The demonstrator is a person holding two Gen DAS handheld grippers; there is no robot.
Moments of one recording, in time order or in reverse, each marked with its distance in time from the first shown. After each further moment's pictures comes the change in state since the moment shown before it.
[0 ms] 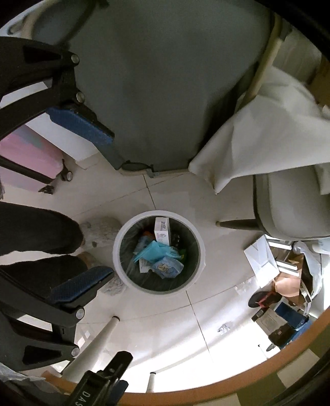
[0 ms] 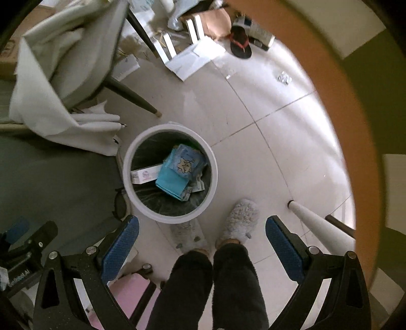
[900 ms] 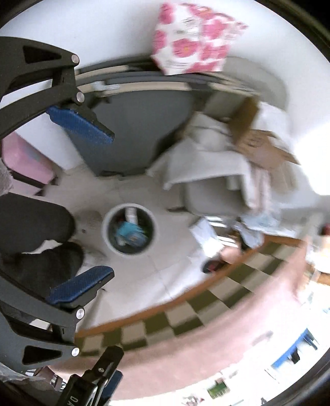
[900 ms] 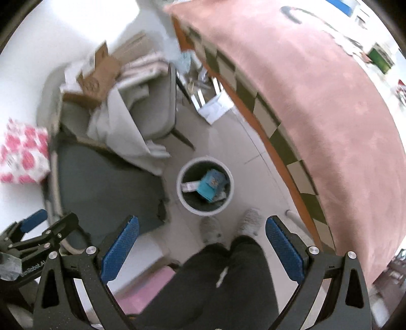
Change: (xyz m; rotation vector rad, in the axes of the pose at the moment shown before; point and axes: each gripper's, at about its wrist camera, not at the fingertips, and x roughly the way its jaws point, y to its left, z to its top) left arm -0.276 -0.004 -0.028 0.065 -0.278 -0.057; right arm -0.310 0.000 -0.063 0.040 -0.209 0.150
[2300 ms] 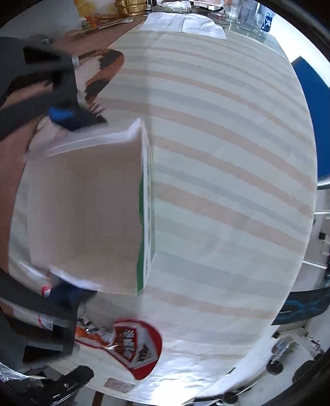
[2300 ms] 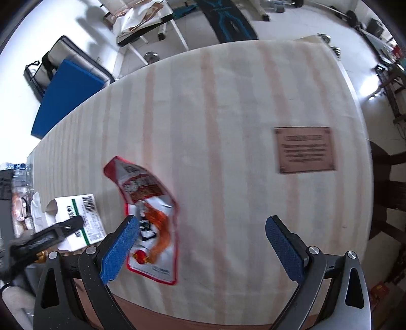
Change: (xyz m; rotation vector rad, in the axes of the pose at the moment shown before) left arm 0.127 -0.706 0.294 0.799 0.185 -0.049; right arm -0.070 -0.654 0.214 1.043 -0.191 -0.052
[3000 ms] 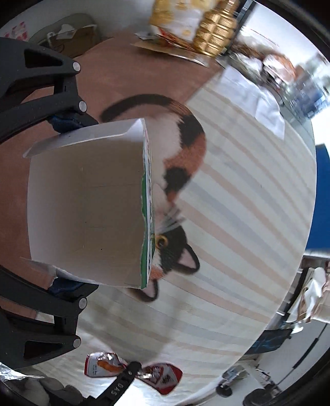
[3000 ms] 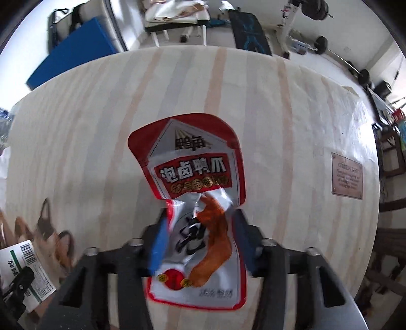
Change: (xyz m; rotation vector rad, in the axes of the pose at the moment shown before) left arm -0.037 0.108 -0.147 -0.253 -0.162 0.055; right arm 0.056 0.100 -0.045 -0.266 -0.104 -0.198
